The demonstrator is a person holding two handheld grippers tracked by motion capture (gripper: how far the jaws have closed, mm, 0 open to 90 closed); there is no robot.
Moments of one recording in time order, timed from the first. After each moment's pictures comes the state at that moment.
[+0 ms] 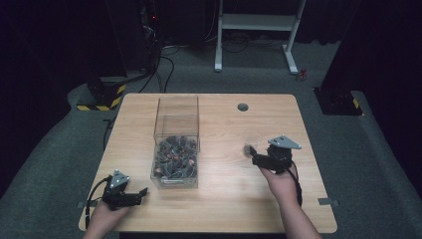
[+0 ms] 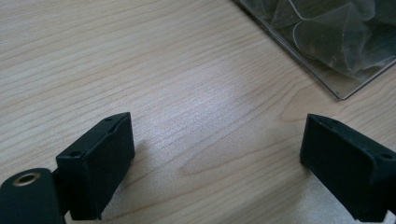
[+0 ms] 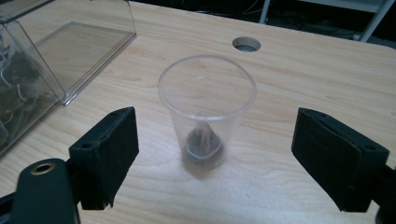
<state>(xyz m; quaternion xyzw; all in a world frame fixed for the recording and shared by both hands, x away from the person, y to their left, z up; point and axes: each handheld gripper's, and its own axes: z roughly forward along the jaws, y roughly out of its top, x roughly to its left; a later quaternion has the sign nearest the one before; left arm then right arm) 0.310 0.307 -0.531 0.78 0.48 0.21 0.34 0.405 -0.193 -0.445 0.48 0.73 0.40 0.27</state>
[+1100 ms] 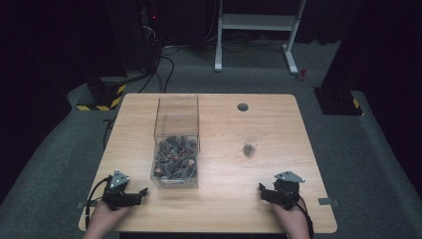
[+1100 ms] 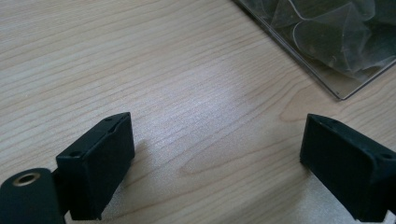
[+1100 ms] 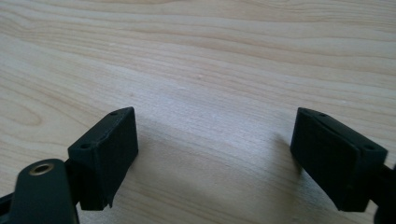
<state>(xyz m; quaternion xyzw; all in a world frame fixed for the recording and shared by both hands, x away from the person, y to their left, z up) 0.310 0.307 -0.530 0.78 0.48 0.21 0.33 0.342 -0.225 -0.524 0.53 0.76 0.31 0.23</state>
